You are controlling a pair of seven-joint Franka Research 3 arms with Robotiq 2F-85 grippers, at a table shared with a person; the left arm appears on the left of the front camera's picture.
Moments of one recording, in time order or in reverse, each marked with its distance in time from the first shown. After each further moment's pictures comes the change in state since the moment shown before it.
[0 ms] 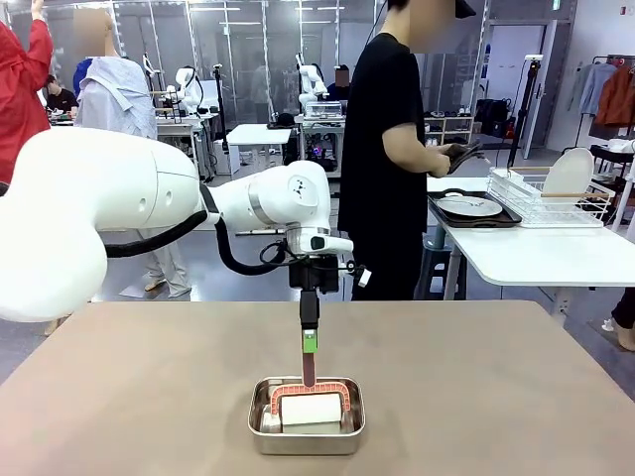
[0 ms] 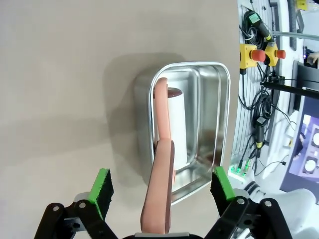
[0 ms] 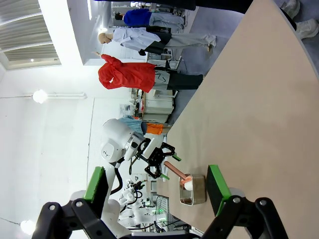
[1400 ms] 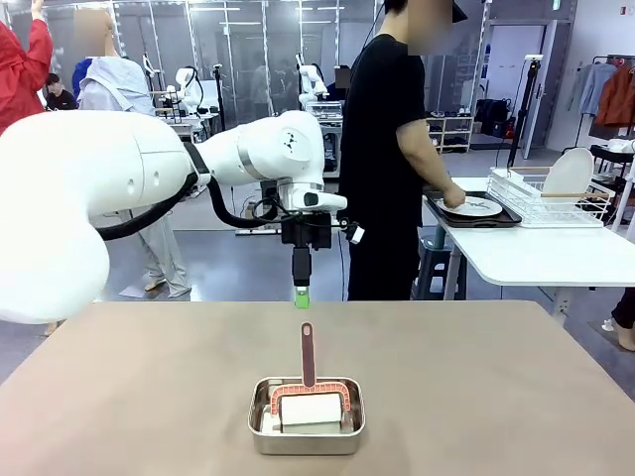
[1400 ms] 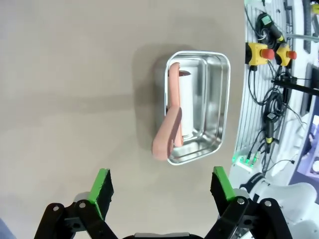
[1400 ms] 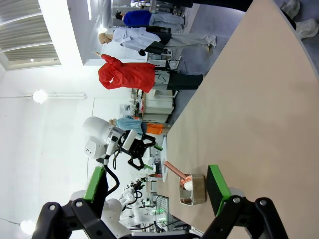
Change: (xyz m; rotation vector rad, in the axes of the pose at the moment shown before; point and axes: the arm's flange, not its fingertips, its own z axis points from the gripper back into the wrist) left arm -0.006 -0.019 0.080 0.126 0.019 0.017; right arm 0.000 0.000 0.000 0.000 0.000 0.000
